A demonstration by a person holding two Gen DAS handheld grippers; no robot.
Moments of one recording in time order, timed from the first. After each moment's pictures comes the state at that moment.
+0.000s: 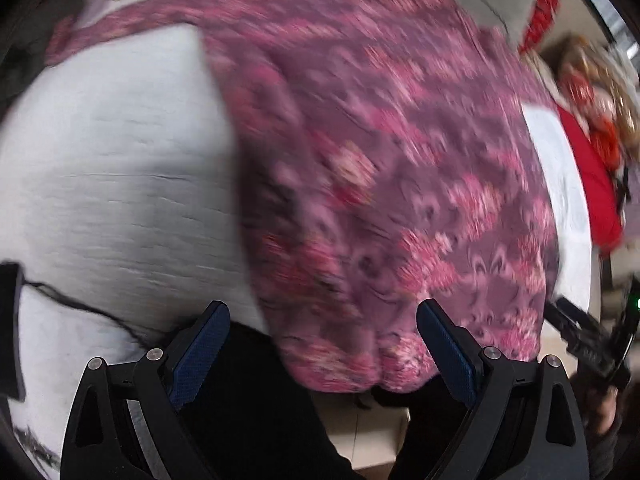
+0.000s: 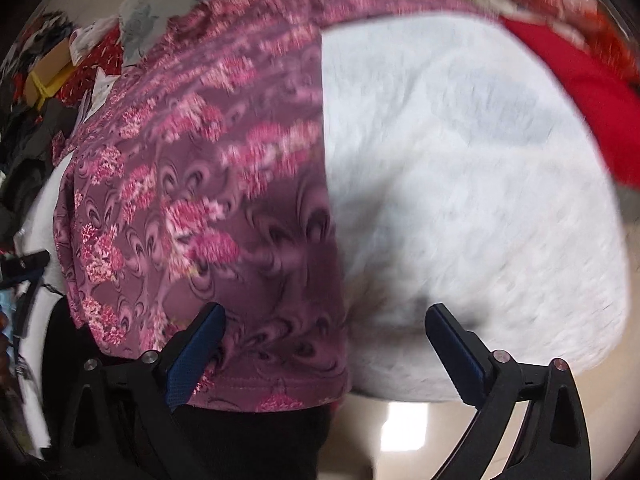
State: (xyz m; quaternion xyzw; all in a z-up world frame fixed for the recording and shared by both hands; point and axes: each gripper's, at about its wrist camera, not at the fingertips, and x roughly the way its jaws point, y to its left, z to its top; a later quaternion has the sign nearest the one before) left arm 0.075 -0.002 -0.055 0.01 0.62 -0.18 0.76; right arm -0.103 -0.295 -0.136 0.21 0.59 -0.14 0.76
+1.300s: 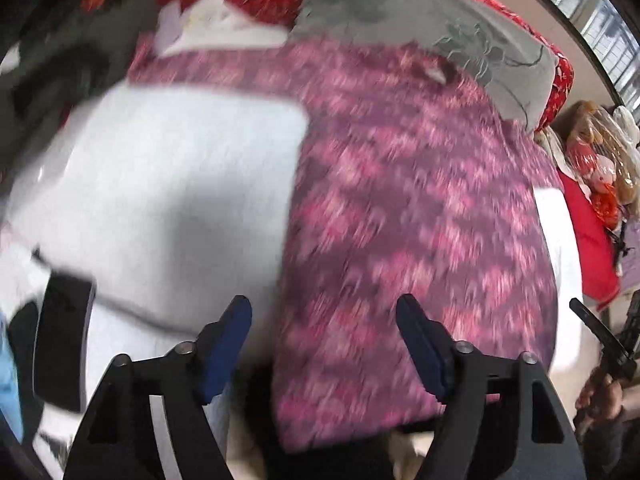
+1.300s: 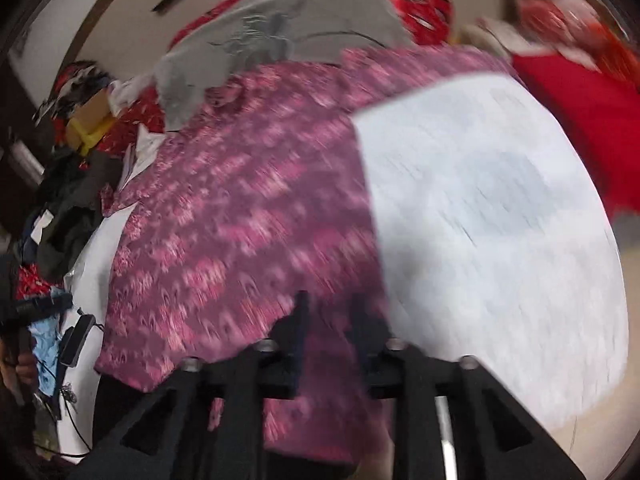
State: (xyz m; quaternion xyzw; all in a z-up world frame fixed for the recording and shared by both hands) left arm 0.123 0.096 0.001 -0.04 0.54 -0.13 0.83; right arm -0.090 -0.324 -0.070 0.23 0.50 -0.10 0.83
